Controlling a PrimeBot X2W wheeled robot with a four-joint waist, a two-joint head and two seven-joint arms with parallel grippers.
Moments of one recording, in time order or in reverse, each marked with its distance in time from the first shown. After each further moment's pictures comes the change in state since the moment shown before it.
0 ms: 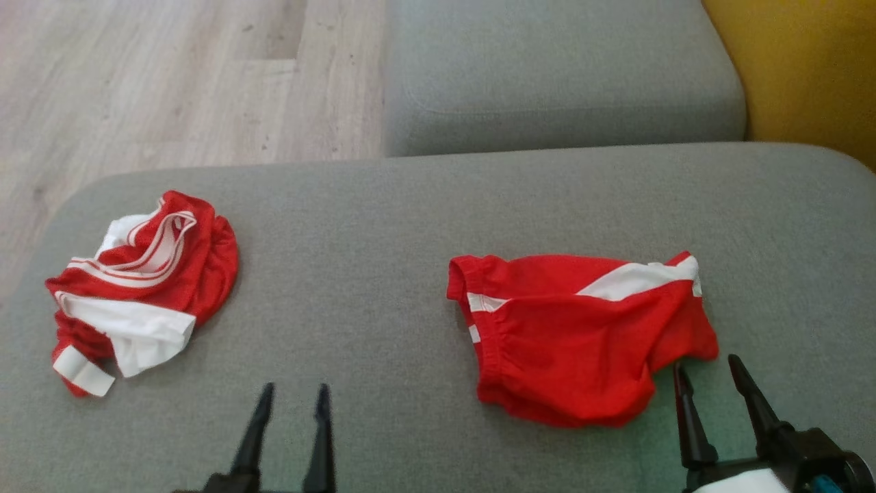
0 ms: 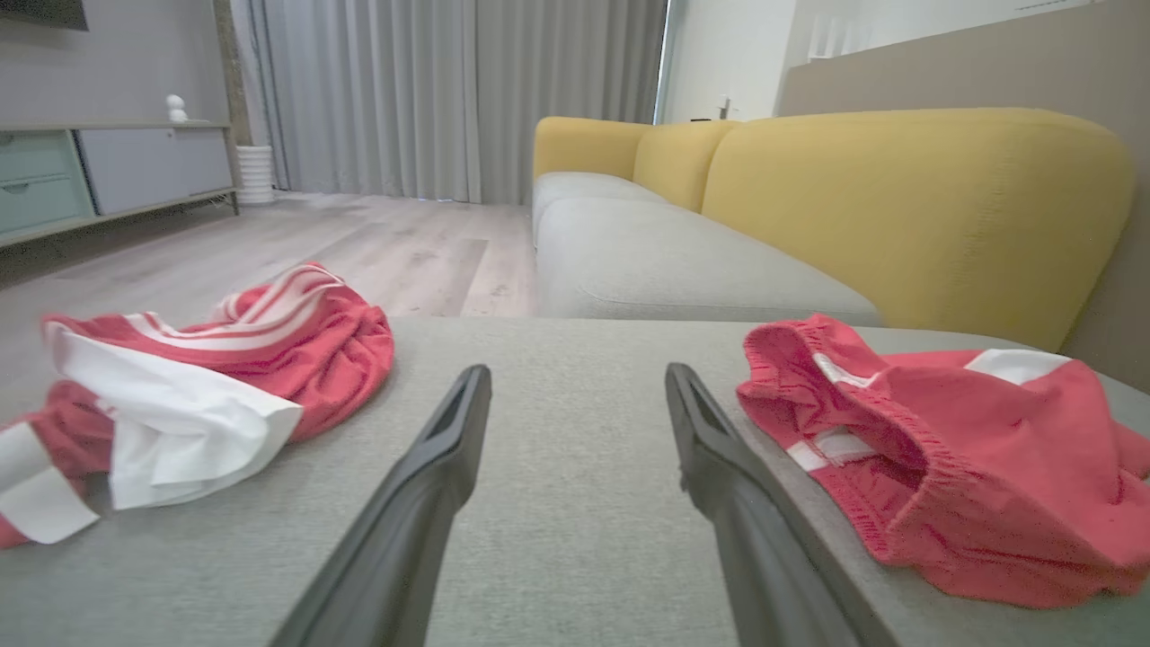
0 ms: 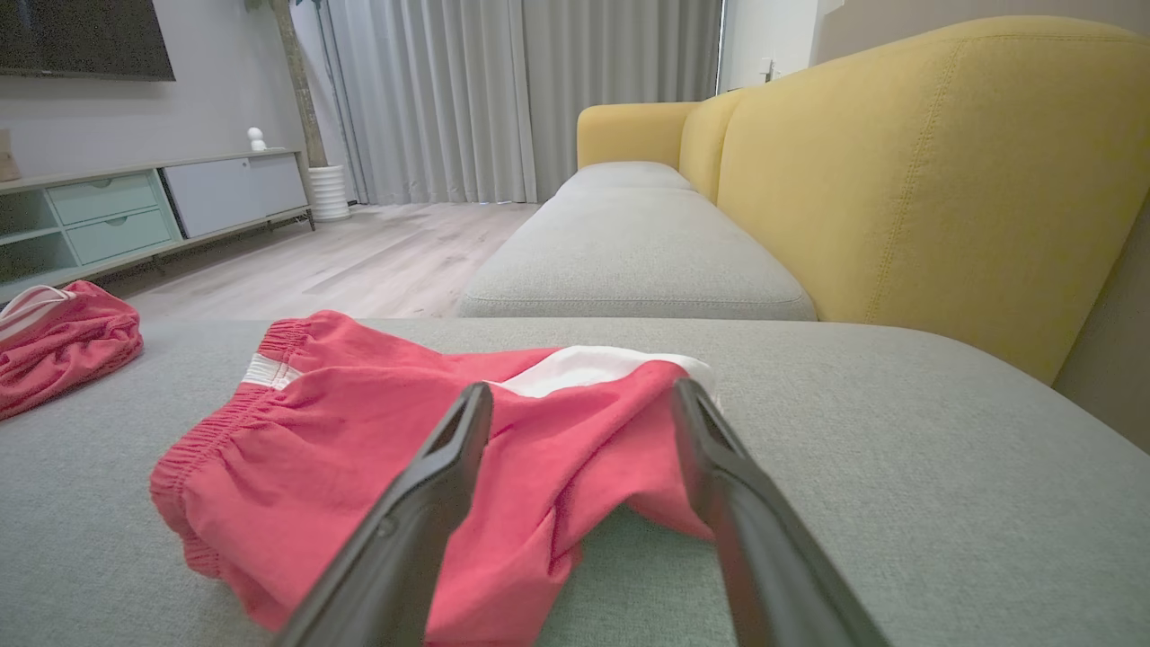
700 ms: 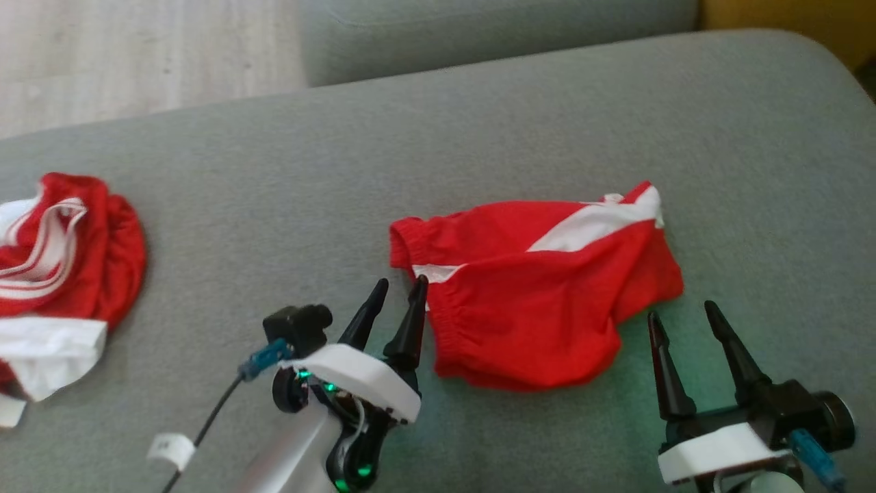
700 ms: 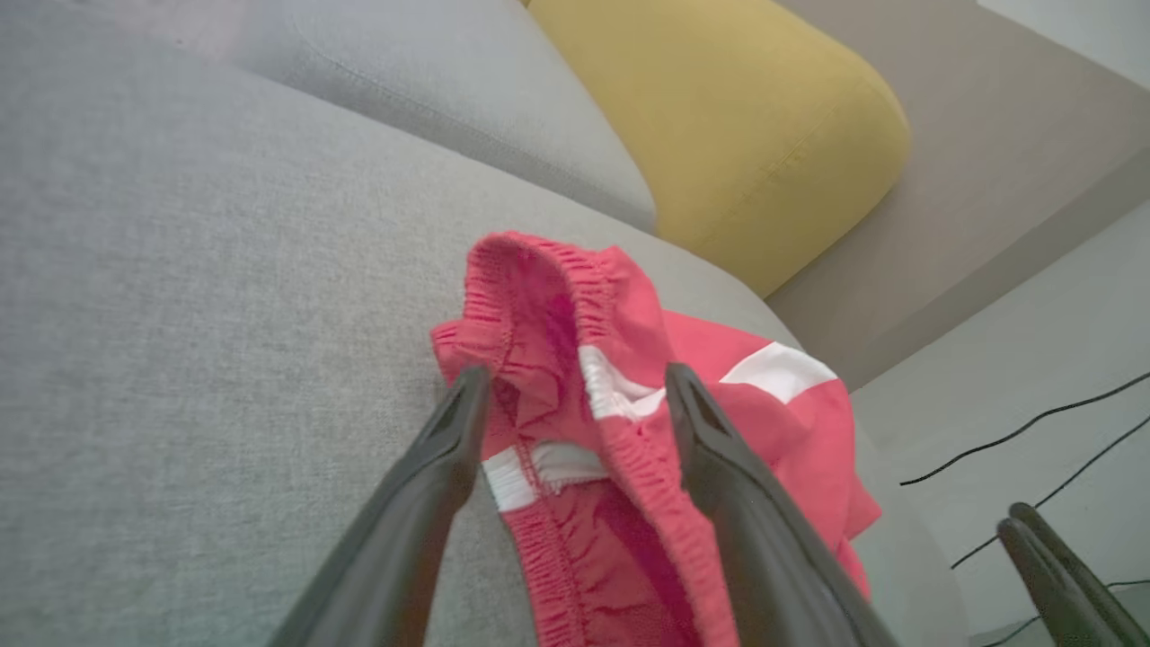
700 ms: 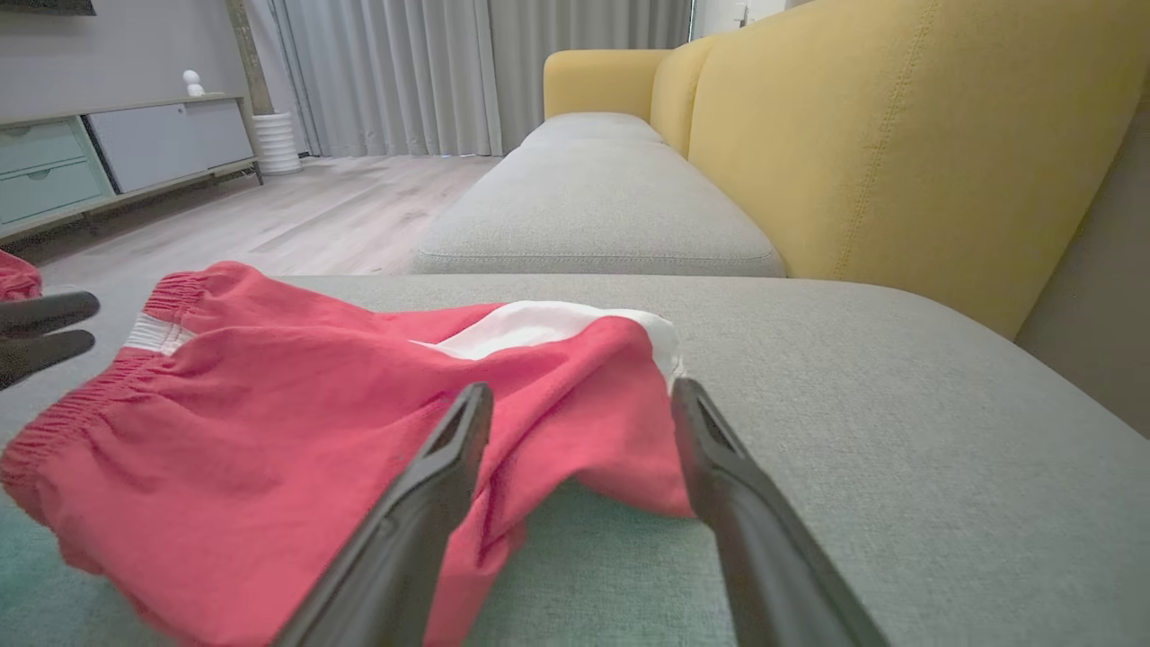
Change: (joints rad) left arm -0.518 -0.007 -0.383 0.344 -0.702 -0.097 0.156; right arm -0.112 0.000 0.052 -0.008 -0.045 0.000 0.000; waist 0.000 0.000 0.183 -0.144
